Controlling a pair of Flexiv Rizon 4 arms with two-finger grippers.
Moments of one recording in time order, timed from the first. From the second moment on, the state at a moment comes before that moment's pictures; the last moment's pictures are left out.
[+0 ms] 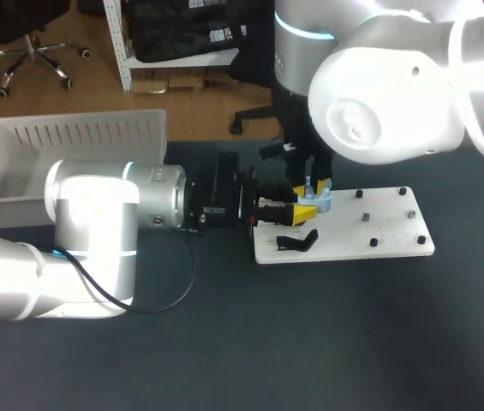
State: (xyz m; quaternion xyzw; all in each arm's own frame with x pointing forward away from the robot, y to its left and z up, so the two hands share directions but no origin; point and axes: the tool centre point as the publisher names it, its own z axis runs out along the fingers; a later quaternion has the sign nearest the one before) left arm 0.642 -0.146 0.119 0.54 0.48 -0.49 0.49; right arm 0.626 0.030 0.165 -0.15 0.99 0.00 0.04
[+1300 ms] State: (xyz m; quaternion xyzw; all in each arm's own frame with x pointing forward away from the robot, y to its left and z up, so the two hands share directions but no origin) left arm 0.642 -0.146 0.120 0.54 0.48 -0.49 0.49; right arm 0.624 -0.015 0.181 -0.06 1.00 0.00 0.05
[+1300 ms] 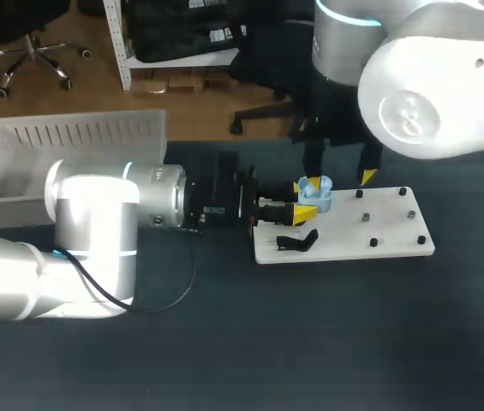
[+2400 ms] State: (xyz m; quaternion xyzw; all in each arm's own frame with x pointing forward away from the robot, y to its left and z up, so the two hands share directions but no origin) left arm 0.642 -0.146 0.120 0.54 0.48 -0.49 0.49; right arm 0.623 -0.010 0.171 -0.07 1.00 0.00 0.04
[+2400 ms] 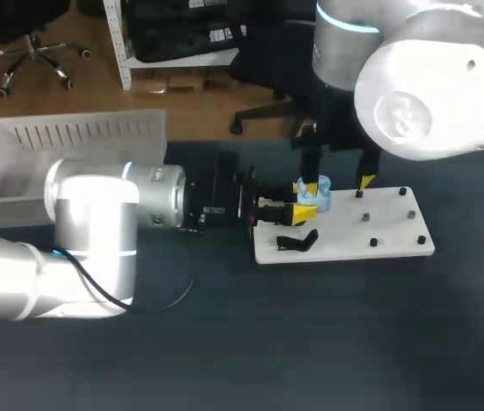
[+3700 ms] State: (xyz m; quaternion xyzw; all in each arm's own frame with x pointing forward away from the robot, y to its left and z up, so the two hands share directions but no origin) left arm 0.642 -0.146 0.120 0.54 0.48 -0.49 0.49; right arm 0.684 -0.029 0.155 0.03 1.00 0.00 0.03
